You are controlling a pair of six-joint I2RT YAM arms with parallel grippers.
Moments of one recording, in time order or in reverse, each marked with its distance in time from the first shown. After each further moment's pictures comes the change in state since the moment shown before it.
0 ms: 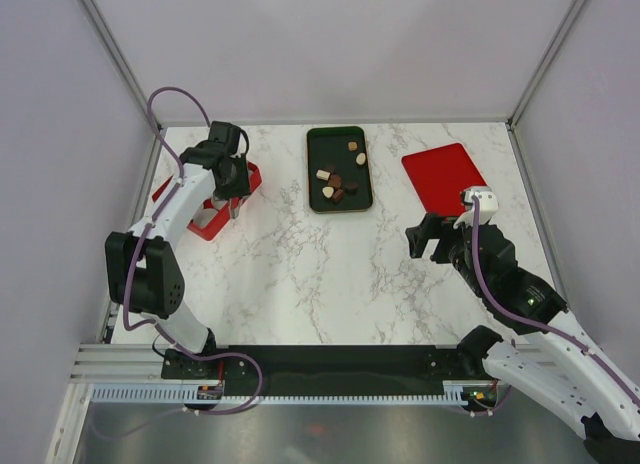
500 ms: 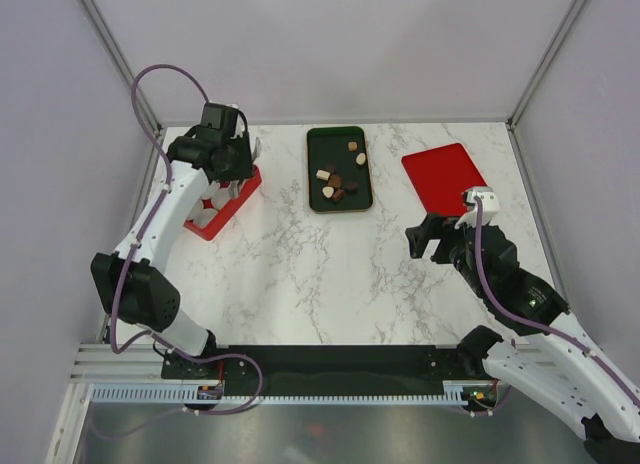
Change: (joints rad) left arm -0.037 -0.070 0.146 -0.068 0.032 0.013; right arm 0.000 -0.009 0.000 0.000 -0.008 0.013
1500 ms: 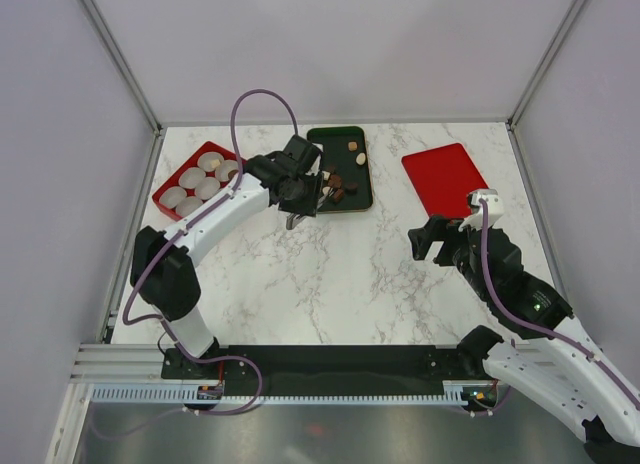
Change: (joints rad) left arm -0.390 0.124 -0.039 0.023 0.048 -0.035; right arm 0.000 -0.029 0.000 -0.024 0.005 0.016
